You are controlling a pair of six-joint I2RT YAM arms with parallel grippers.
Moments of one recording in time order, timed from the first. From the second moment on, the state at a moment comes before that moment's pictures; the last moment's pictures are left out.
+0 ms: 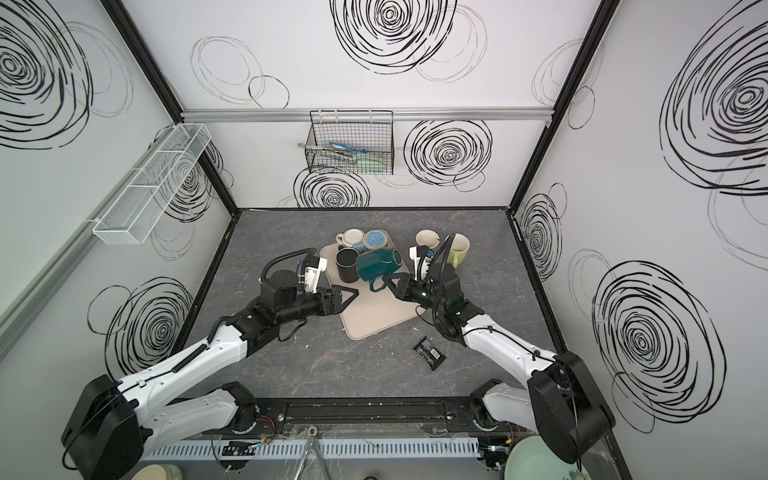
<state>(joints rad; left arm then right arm) -0.58 1.10 0.64 0.05 0.39 -0.74 0.50 1.19 0.57 0.36 -0.45 0.84</state>
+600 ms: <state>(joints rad) -0.61 1.13 0.65 0.10 0.40 -0.78 0.50 1.11 0.52 0.47 -0.47 0.91</state>
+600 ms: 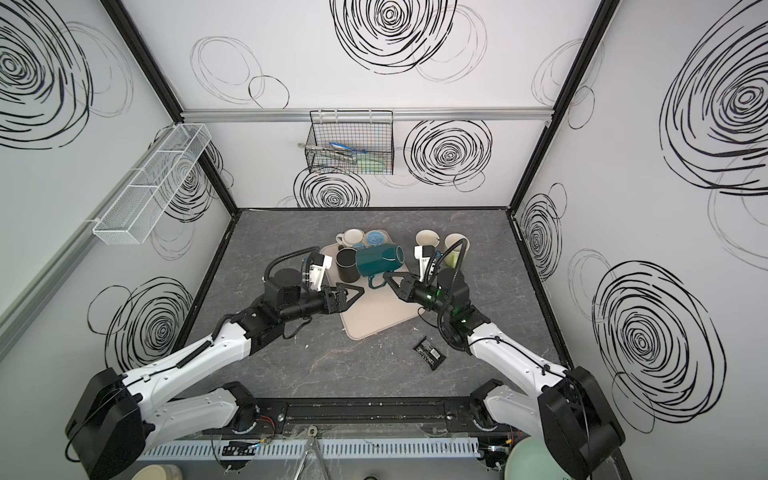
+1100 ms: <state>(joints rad) -0.63 1.18 0.68 0.16 0.44 -0.80 0.53 1.11 0.49 0.58 -0.49 0.97</state>
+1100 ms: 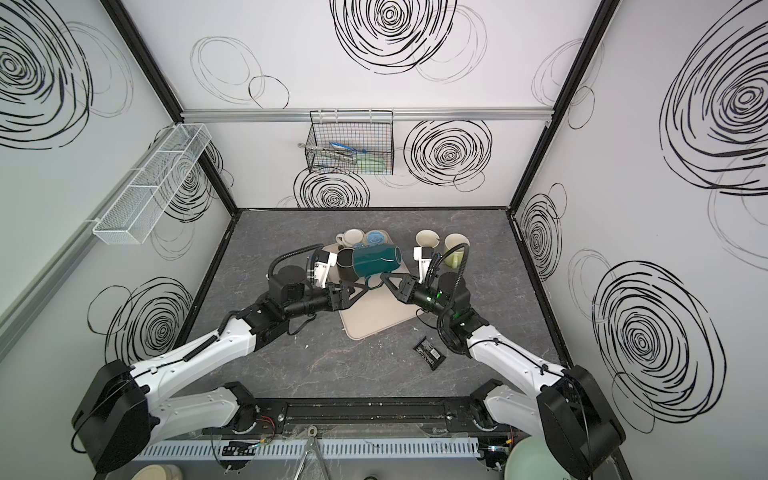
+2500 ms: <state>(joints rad) -0.67 1.26 0.72 0.30 0.47 -0.88 0.56 1.13 0.42 0.74 -0.49 1.08</state>
